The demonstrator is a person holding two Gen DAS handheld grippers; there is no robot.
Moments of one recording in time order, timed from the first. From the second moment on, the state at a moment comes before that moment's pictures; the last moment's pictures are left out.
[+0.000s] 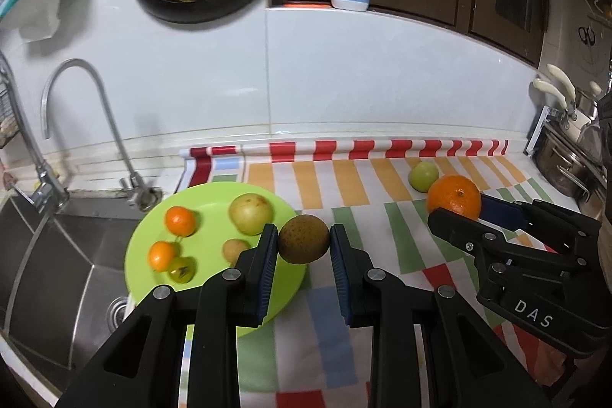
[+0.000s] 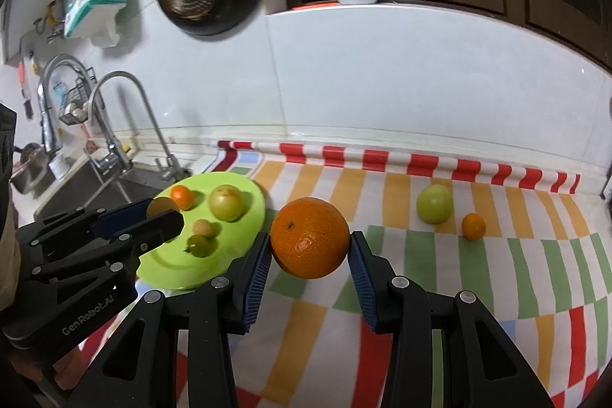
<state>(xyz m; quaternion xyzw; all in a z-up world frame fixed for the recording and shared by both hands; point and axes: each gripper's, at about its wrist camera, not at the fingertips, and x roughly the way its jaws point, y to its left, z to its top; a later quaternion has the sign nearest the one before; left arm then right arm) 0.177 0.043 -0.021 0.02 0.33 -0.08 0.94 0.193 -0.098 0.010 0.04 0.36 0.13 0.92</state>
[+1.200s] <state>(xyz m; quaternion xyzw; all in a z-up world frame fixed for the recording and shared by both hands) 0.226 0.168 -0.056 0.04 0.34 -0.09 0.94 0.244 0.047 -0.012 0.00 0.37 0.21 0.91</state>
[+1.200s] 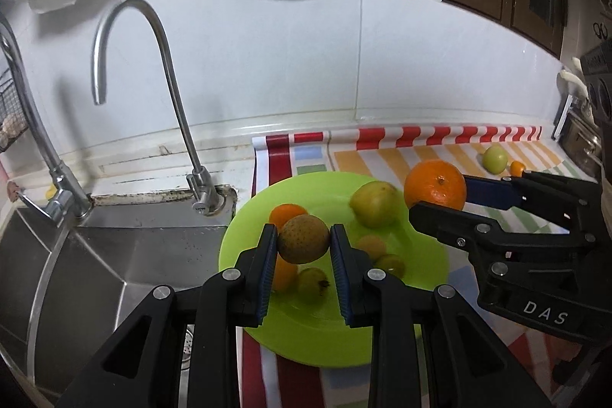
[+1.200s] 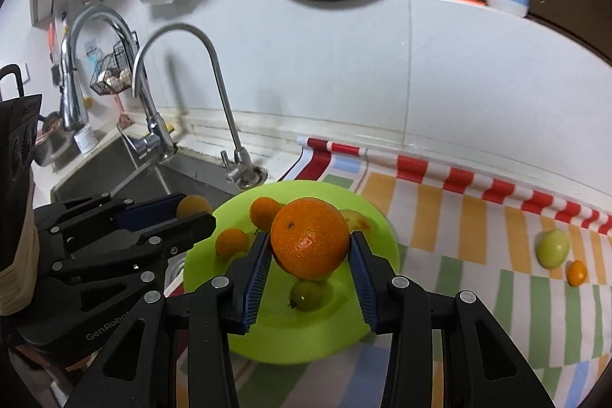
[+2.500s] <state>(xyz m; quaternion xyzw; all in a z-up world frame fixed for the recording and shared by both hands) 0.208 0.165 -0.037 0.01 0.32 -0.07 0.94 0.226 0.019 0.001 0.01 0.35 0.15 0.93</state>
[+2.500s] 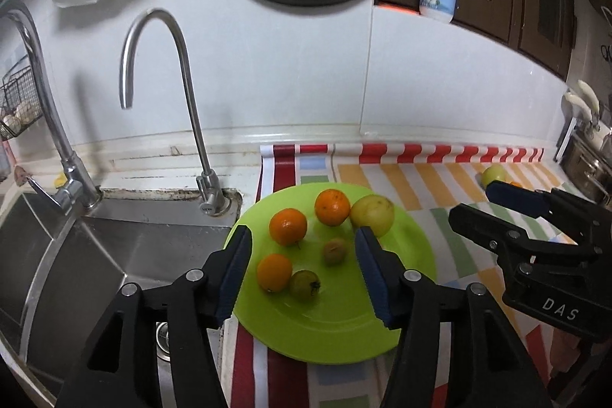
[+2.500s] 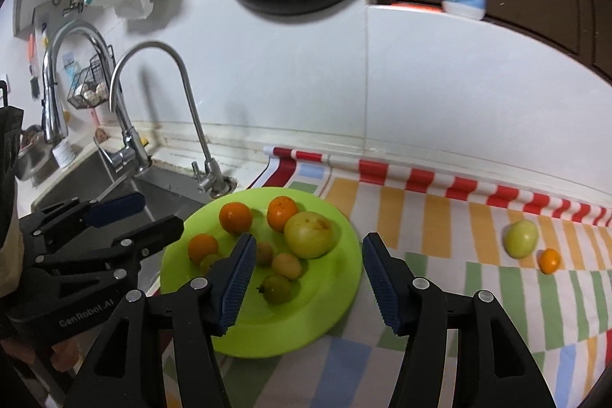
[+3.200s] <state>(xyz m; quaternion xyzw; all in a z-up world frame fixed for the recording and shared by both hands) 0.160 0.092 -0.005 0.03 0.27 -0.10 0.96 0.160 -0.064 0.033 0.02 0.31 0.05 0.95</state>
